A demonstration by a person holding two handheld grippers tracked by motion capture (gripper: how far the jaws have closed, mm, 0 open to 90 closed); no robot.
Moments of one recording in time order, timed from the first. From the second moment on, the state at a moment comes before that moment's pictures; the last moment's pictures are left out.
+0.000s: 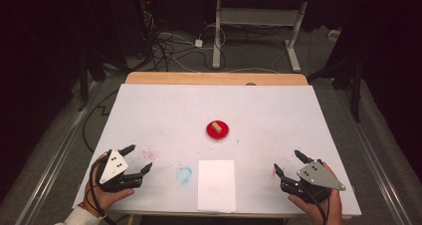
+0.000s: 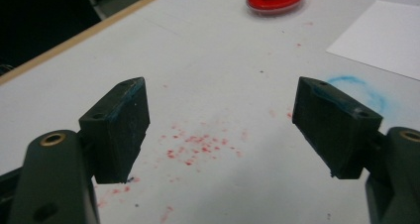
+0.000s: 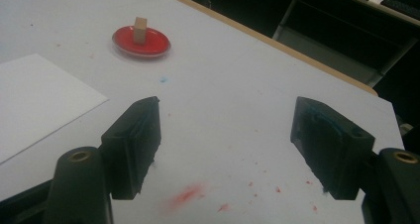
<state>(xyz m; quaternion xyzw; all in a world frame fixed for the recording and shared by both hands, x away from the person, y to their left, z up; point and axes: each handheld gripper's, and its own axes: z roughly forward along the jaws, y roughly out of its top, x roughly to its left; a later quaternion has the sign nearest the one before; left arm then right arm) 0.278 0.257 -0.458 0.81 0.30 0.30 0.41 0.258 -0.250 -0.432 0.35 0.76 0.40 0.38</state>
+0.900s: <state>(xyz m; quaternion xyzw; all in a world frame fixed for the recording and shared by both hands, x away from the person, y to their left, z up) 0.281 0.253 -0.469 0.83 0.29 0.28 0.39 0.312 -0.226 -0.402 0.33 0.80 0.39 0.29</state>
